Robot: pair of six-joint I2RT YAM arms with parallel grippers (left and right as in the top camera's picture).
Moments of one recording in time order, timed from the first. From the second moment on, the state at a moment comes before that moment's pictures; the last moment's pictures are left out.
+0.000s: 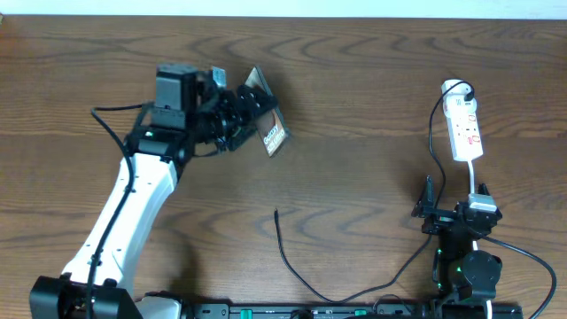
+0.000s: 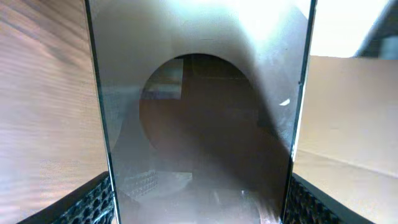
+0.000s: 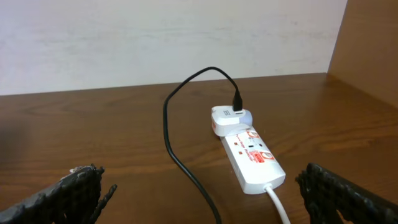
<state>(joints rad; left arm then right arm) -0.17 1.45 1.10 -0.38 0.74 -0.98 -0.03 0.01 0.01 -0.06 0.11 0.04</state>
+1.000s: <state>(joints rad) -0.07 1.45 1.10 -0.24 1.17 -1.63 -0.03 0.01 0.01 -0.06 0.11 0.04</state>
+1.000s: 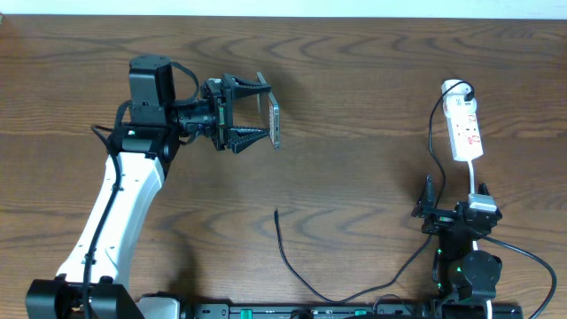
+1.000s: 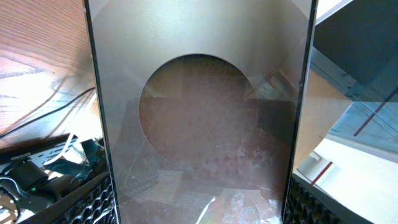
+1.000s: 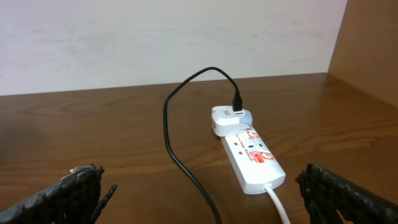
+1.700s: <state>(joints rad) -0.07 1.45 1.10 -0.24 1.17 -1.64 -0.03 0.01 0.01 -0.06 0.11 0.04</state>
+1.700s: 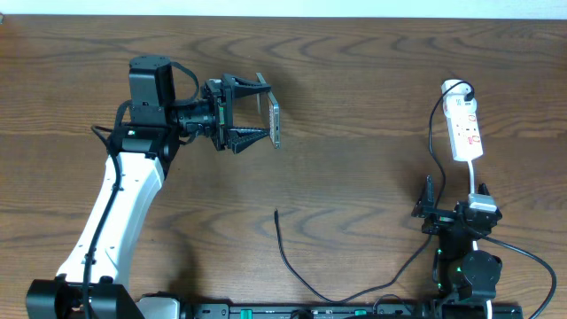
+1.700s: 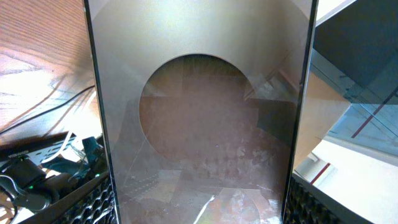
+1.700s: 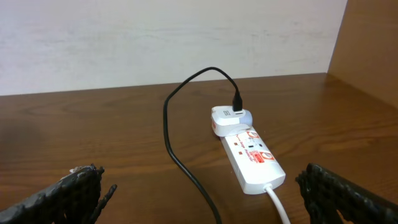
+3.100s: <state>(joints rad) -0.07 1.45 1.10 -0.22 1.18 -1.64 -0.03 0.28 0.51 -0.24 -0.01 -0.06</state>
